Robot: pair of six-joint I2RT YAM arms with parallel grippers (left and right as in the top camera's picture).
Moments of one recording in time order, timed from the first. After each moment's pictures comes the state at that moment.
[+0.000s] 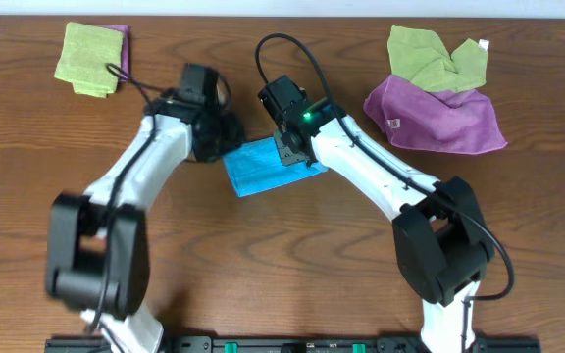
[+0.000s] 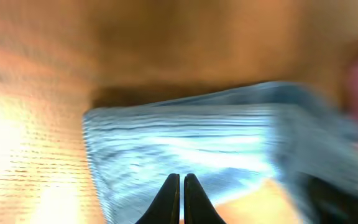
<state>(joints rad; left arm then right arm) -0.23 1.82 1.32 -0.66 0.33 -0.60 0.63 2.05 1.61 -0.83 0.23 0.32</state>
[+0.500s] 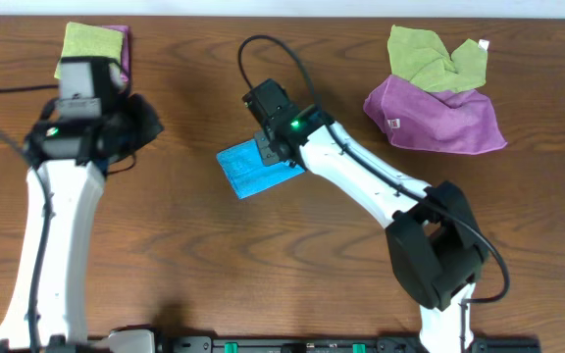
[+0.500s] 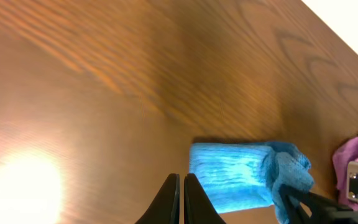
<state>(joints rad) 0.06 1.41 1.34 -0.91 0.14 -0.51 0.69 2.05 1.62 -0.74 0.17 0.32</state>
